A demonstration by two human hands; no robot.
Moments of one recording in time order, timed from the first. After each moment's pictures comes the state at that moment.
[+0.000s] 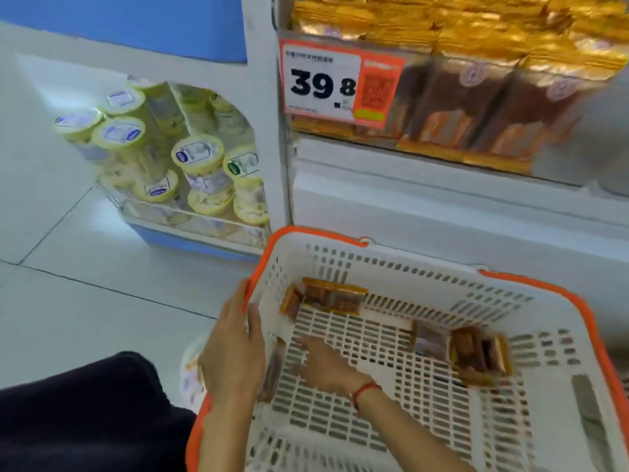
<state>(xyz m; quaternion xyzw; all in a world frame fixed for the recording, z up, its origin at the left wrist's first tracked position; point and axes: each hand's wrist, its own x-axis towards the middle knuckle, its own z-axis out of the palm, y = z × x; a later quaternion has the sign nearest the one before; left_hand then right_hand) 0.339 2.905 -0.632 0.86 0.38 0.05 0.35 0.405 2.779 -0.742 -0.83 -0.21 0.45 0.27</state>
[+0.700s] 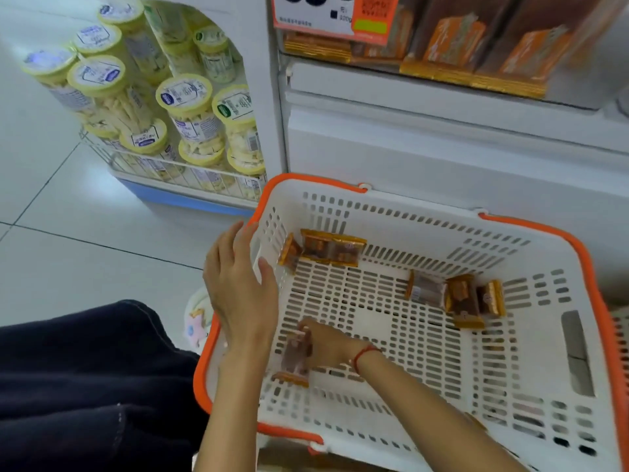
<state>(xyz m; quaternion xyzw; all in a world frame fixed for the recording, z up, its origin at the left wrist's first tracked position) 0.337 2.893 -0.647 0.88 0.29 0.26 0.27 0.371 2.755 -0.777 -0.79 -0.25 0.53 0.19</state>
